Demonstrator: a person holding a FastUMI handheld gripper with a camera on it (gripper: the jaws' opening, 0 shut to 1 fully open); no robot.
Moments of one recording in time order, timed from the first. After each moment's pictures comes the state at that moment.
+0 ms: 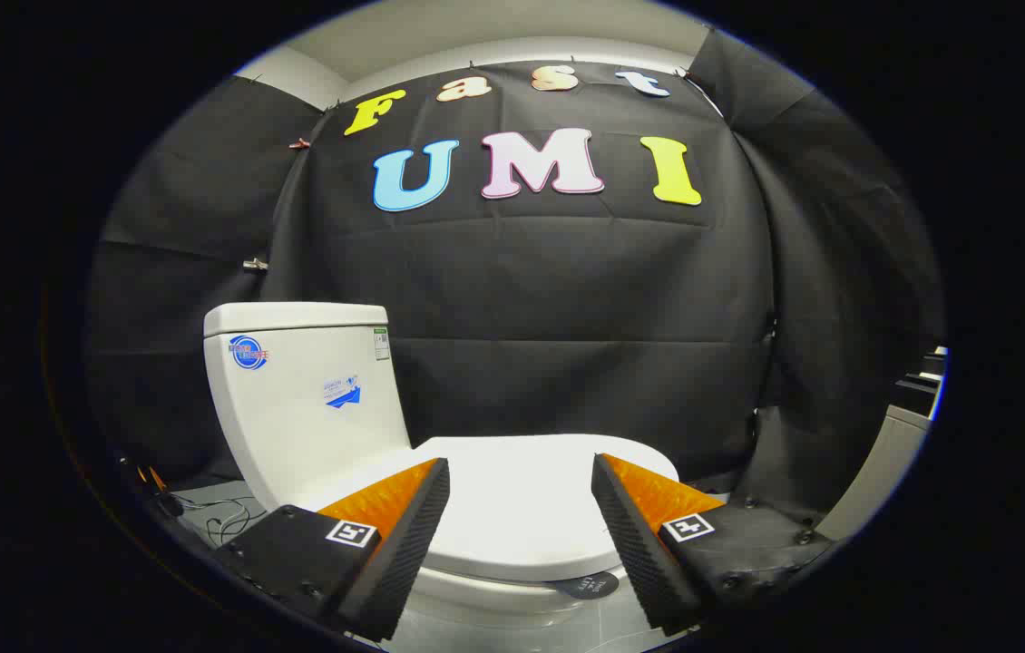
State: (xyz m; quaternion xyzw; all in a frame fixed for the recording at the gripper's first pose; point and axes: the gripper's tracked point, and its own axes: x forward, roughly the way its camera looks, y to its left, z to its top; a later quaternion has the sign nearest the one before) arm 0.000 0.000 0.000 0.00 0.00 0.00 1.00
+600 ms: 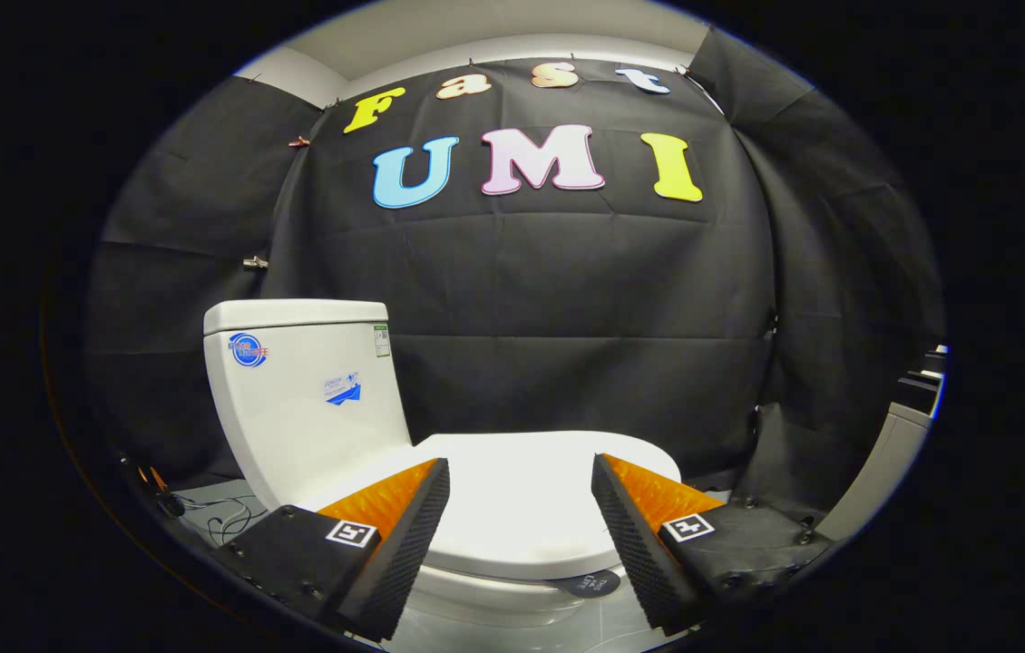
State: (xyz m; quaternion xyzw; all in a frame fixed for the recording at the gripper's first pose) arm 0.000 0.001 -0.004 0.00 0.01 0.00 1.00
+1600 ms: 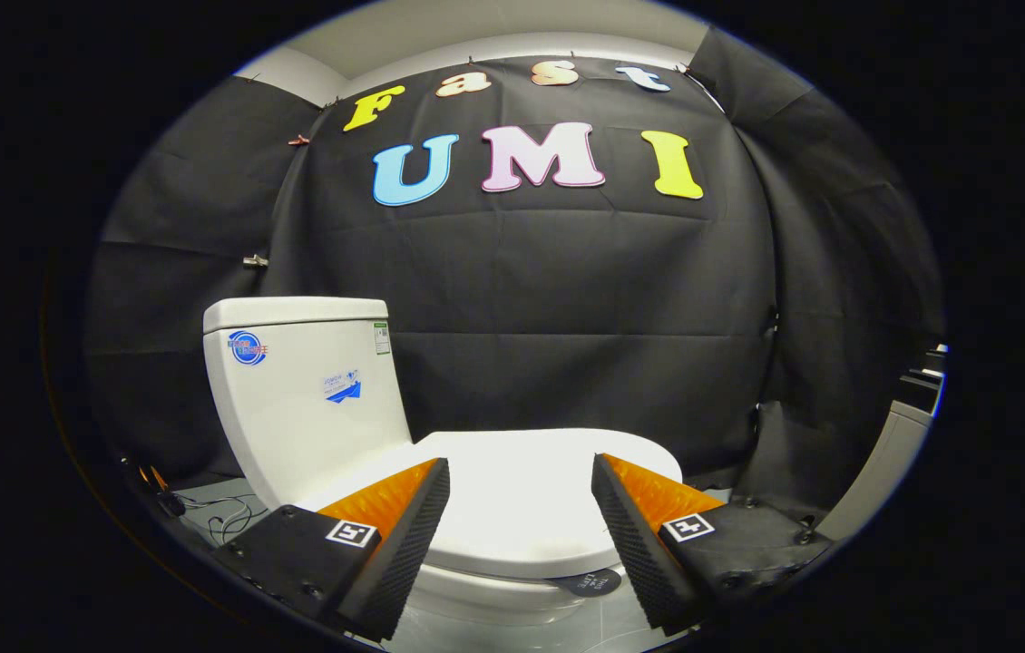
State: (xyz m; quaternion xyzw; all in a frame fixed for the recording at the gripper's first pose) arm 0.000 0.000 -0.005 0.00 0.01 0.00 1.00
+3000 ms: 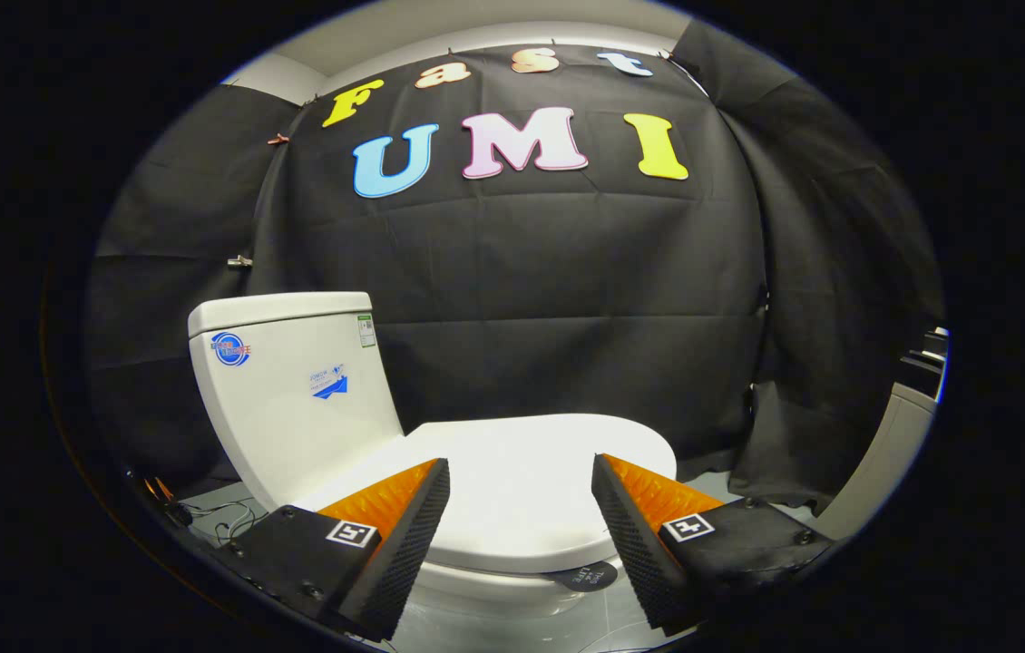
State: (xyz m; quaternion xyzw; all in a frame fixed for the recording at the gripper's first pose) arm 0.008 -0.017 -0.020 0.03 0.05 -0.01 1.00
